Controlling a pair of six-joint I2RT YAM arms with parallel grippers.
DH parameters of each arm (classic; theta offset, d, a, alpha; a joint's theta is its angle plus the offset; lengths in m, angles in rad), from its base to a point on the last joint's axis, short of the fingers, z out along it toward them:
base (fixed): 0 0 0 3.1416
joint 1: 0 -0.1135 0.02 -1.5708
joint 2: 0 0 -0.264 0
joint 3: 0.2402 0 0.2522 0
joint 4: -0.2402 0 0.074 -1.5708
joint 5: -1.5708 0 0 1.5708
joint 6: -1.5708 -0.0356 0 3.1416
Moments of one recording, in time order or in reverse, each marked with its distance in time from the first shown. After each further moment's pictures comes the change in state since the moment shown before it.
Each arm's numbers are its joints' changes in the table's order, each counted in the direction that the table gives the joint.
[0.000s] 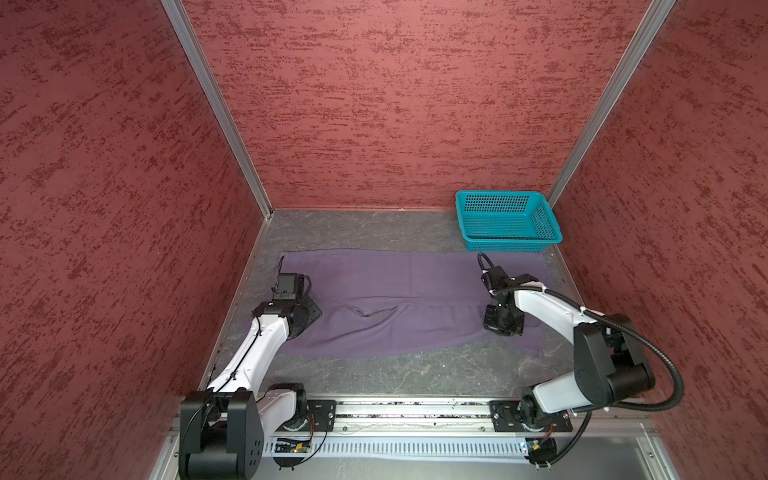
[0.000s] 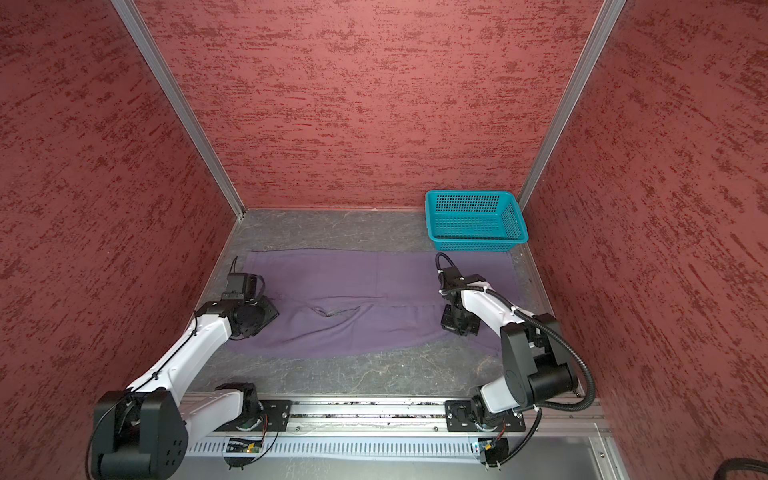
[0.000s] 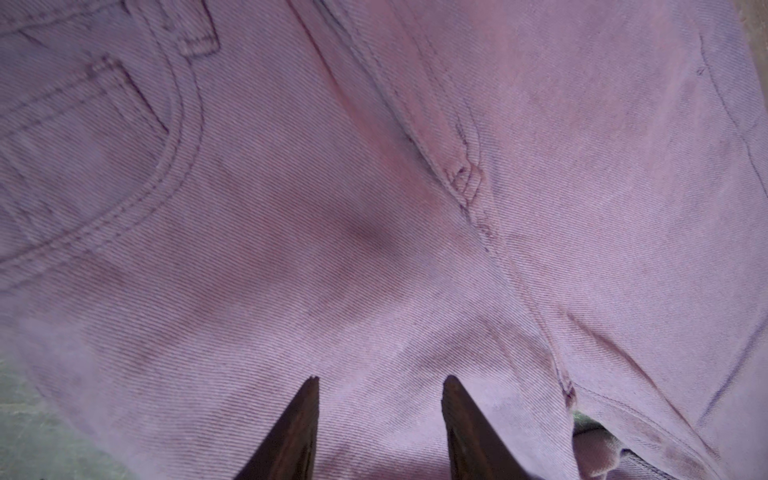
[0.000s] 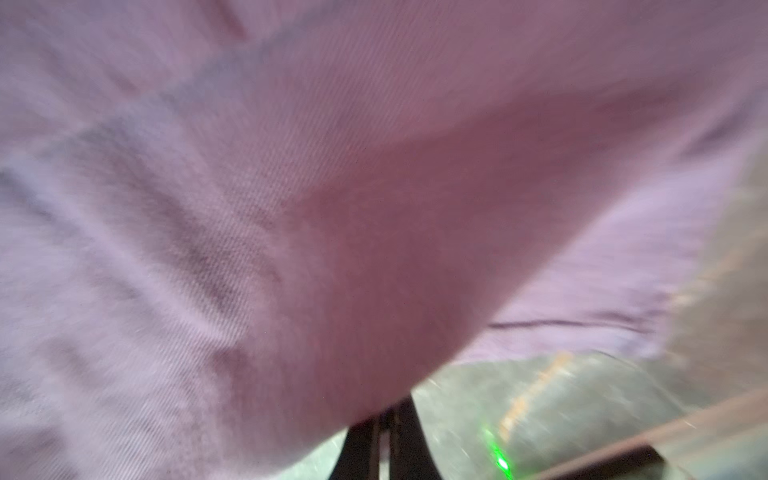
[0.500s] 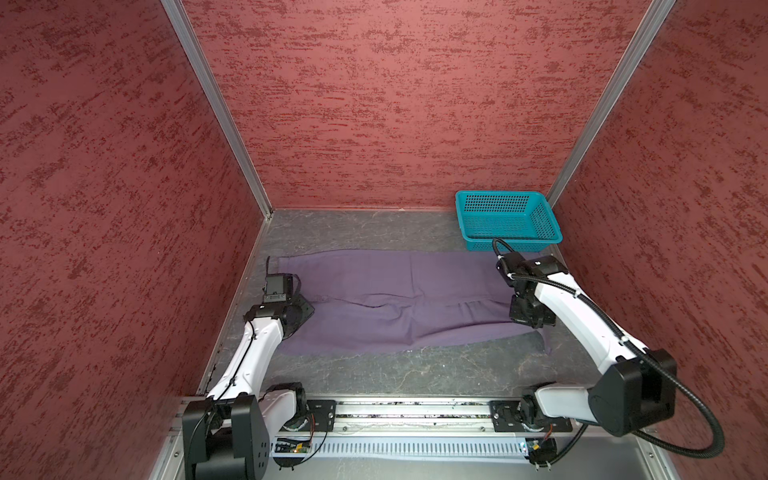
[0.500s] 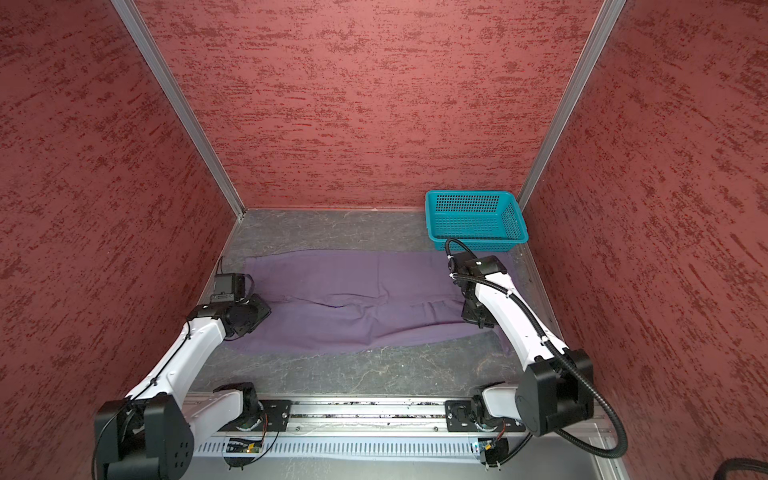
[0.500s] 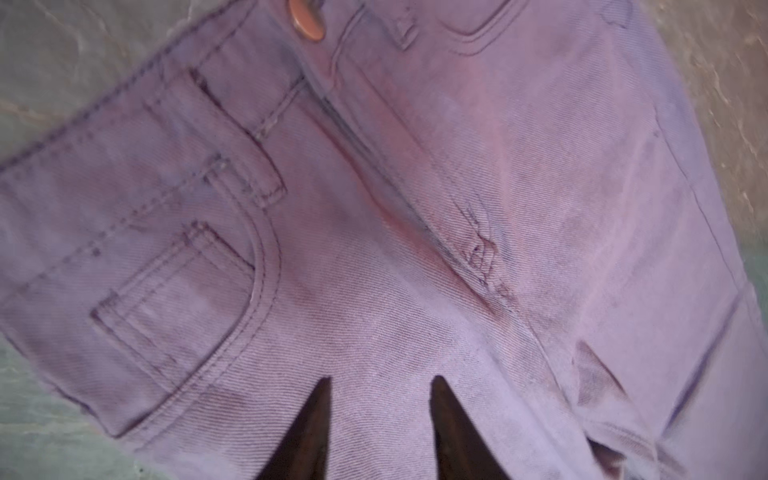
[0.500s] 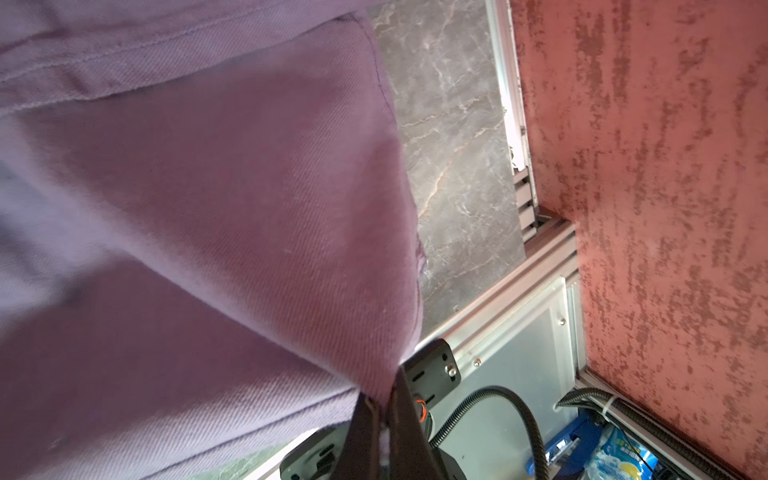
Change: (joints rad) left arm -0.090 0.043 -0.003 0.021 -0.065 -0.030; right arm 0.029 0.152 0.237 -0.443 -0.243 -0.022
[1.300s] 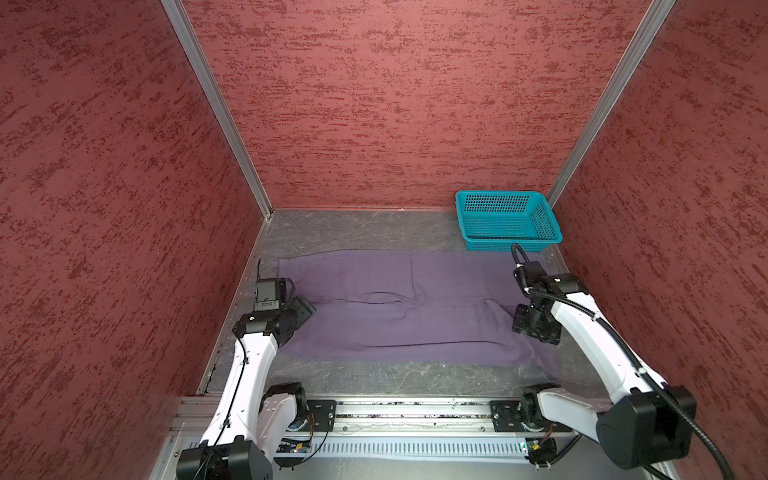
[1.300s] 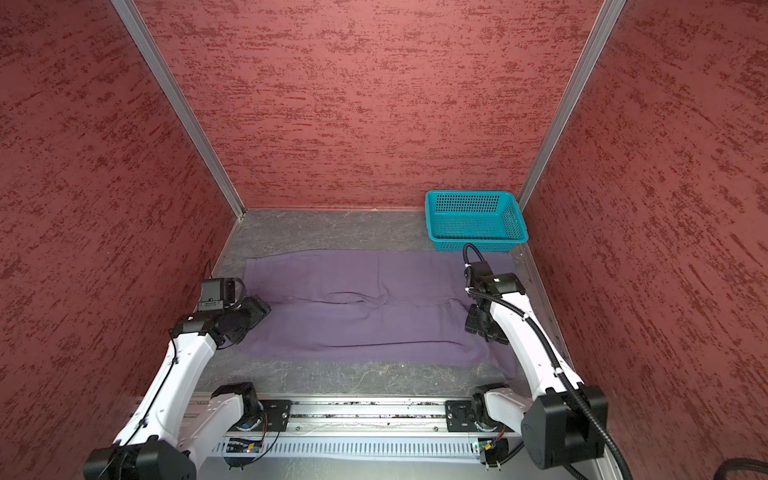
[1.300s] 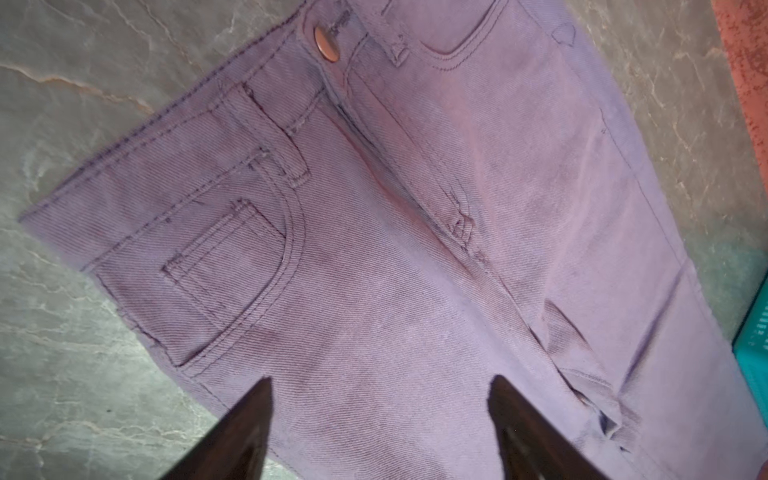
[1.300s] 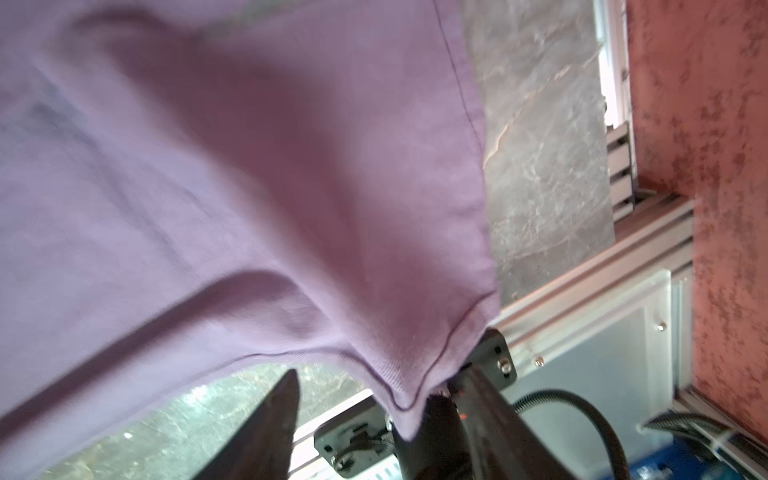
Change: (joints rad) left arm -0.024 0.143 0.036 -0.165 -0.013 0.009; right arm 0.115 0.157 -0.156 0.134 0.171 0.078
